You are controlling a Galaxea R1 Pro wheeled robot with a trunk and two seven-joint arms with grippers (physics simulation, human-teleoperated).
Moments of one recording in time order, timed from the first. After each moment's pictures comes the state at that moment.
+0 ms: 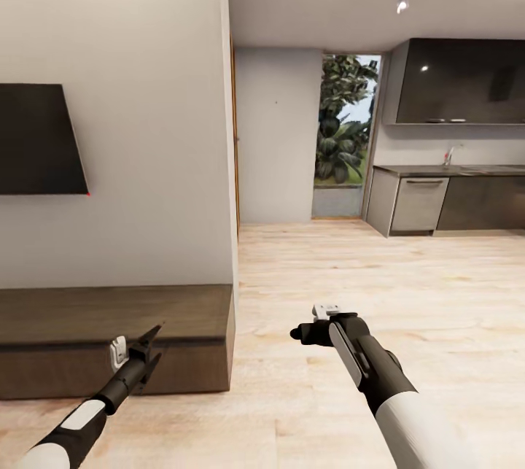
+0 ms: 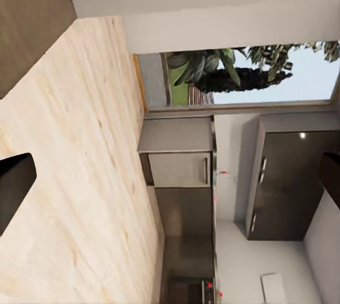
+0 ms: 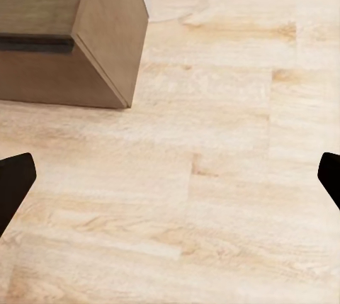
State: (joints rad) left arm -0.58 0.19 0.18 -0.25 1.21 0.36 -0.69; right arm -0.64 0.06 0.16 -0.90 -0.18 0.82 0.04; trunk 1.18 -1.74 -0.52
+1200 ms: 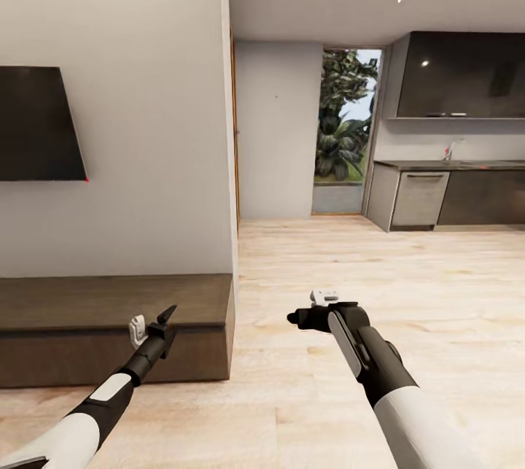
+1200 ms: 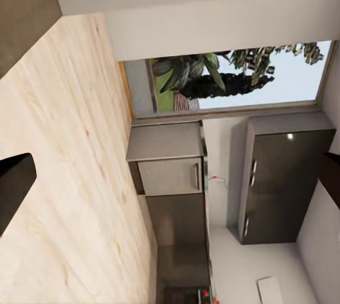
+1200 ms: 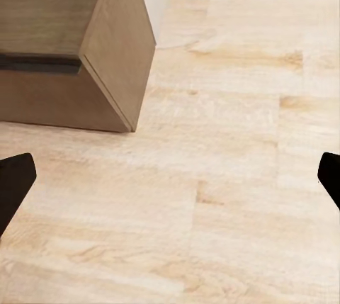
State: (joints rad) left arm -0.67 0.12 0.18 -0.24 1.20 0.27 -0.66; right arm -0.65 0.07 0.16 -1.00 -0.18 0.82 0.04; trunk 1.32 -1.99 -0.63
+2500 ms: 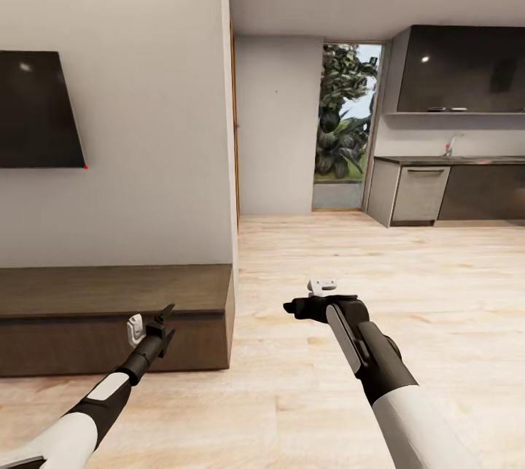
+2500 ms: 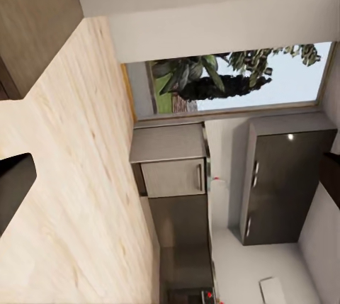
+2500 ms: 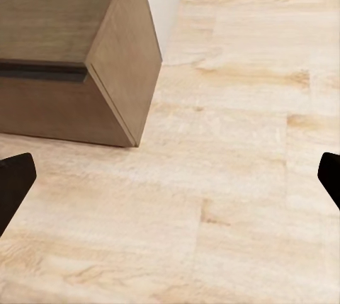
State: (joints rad) left arm -0.67 0.13 0.18 -0.24 1.21 0.27 -0.66; right arm -0.65 0.08 0.17 -1.09 -0.18 0.83 0.03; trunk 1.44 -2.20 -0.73
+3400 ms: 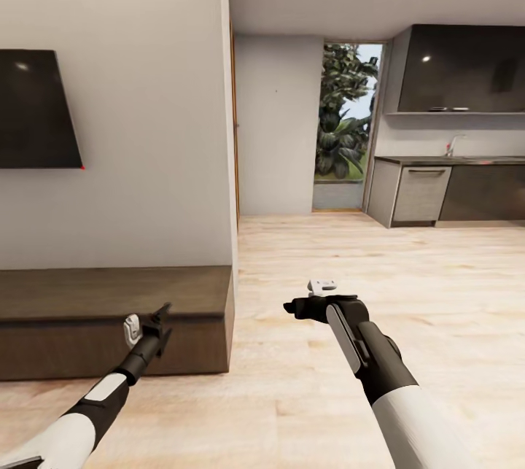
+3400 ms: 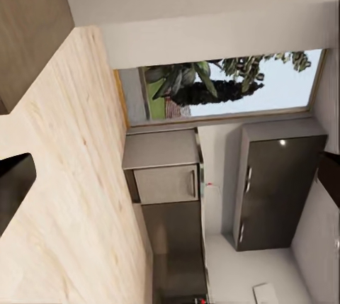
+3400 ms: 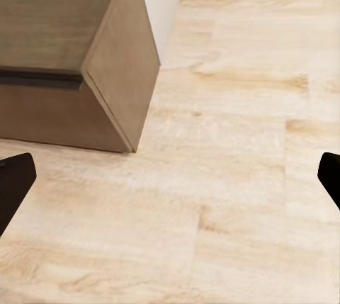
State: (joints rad) left arm -0.67 0.13 0.20 -0.24 1.21 0.27 -0.69; right arm -0.65 0.08 0.16 -1.09 -0.18 0.83 0.03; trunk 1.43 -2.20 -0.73
